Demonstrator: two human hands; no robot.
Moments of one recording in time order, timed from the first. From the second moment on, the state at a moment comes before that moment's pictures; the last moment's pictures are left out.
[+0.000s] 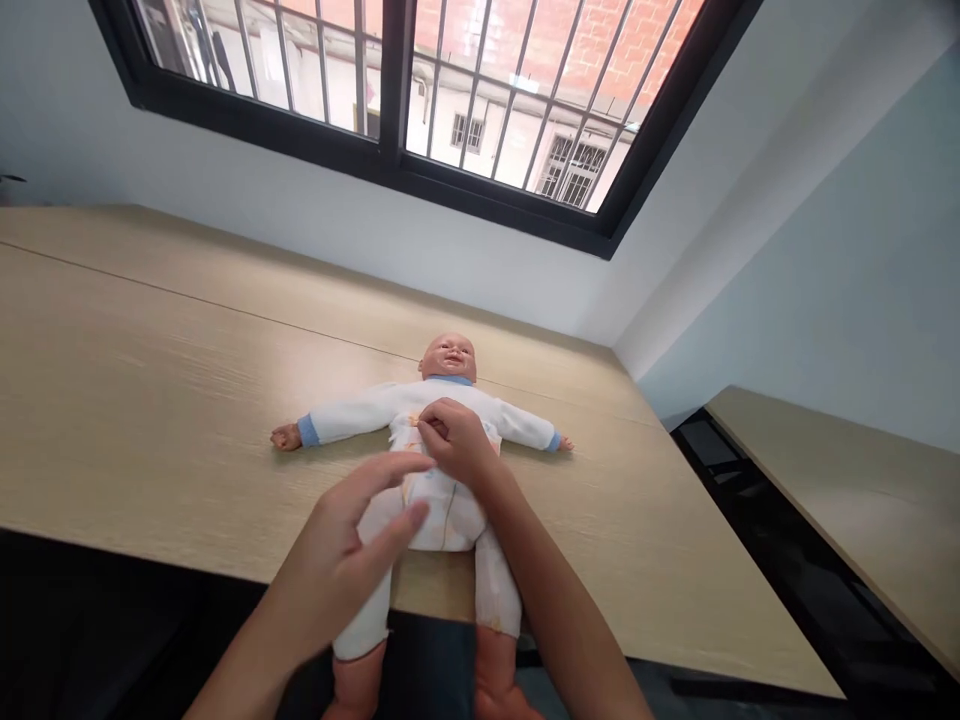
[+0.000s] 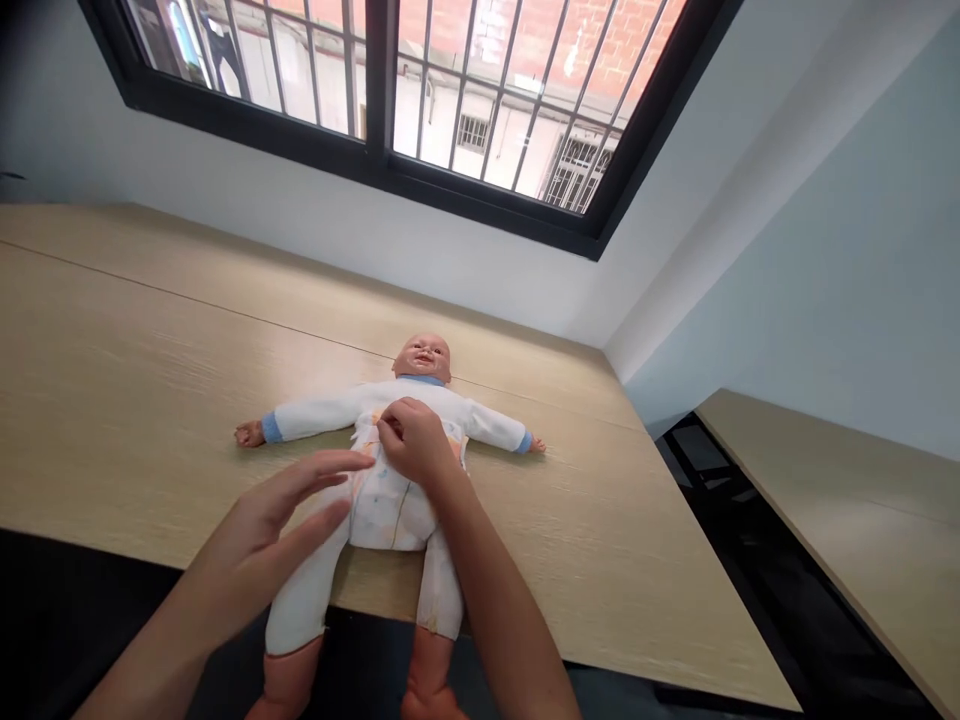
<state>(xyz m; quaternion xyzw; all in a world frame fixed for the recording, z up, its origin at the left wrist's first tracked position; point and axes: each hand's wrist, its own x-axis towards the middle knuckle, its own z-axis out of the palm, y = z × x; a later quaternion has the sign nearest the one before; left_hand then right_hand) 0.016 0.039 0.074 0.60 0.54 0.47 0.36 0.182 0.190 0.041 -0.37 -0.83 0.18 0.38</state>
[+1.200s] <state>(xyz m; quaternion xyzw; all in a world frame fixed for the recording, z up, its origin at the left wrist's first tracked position) 0.034 0.147 0.030 0.77 0.50 0.35 0.17 0.298 0.185 -0.005 -0.47 -0.57 0.51 0.45</state>
